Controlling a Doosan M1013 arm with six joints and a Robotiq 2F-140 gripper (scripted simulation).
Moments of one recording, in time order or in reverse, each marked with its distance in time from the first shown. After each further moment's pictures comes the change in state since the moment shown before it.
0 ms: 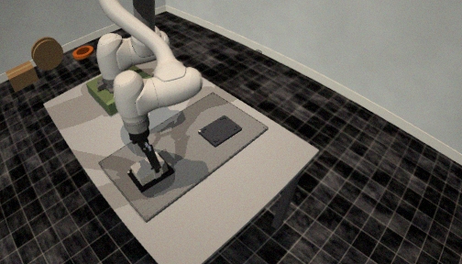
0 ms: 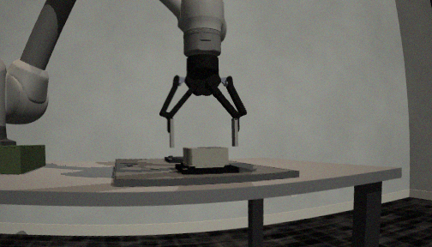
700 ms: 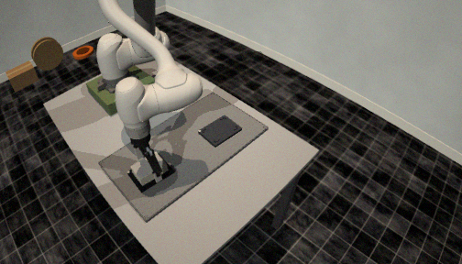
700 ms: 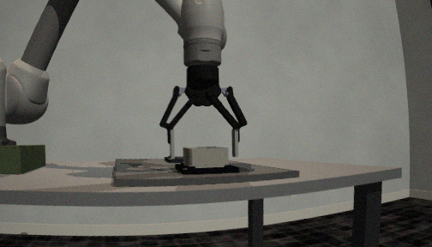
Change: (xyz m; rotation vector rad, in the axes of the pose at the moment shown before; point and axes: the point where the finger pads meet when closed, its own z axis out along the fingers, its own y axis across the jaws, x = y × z) arm 0.000 0.000 0.025 0.000 0.000 0.000
